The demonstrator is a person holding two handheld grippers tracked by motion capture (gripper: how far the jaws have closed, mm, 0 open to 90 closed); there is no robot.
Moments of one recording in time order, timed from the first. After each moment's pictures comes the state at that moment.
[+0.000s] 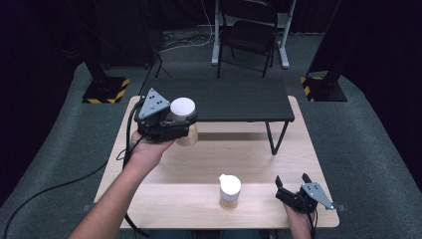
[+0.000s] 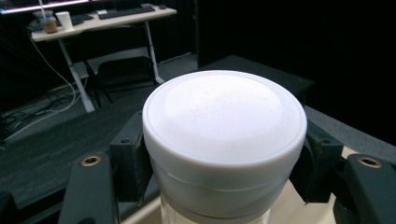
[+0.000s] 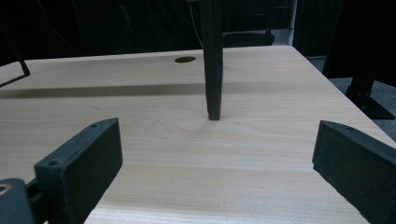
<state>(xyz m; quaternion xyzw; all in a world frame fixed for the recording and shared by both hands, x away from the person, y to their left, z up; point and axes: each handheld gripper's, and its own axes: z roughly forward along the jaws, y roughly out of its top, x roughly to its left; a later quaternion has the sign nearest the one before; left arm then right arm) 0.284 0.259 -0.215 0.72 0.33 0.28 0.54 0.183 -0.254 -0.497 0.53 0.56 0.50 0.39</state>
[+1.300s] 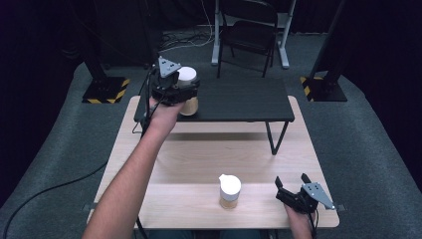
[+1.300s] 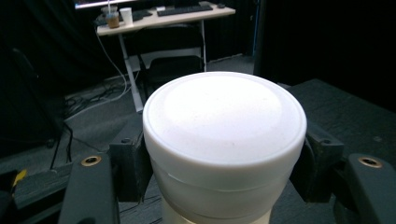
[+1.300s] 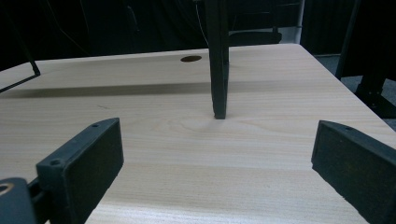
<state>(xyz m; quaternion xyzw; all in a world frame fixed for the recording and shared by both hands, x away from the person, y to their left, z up) 0.357 0.217 -0.206 0.68 0.42 0.34 0.50 0.183 -0.260 -0.497 0.53 0.56 0.51 0.38</state>
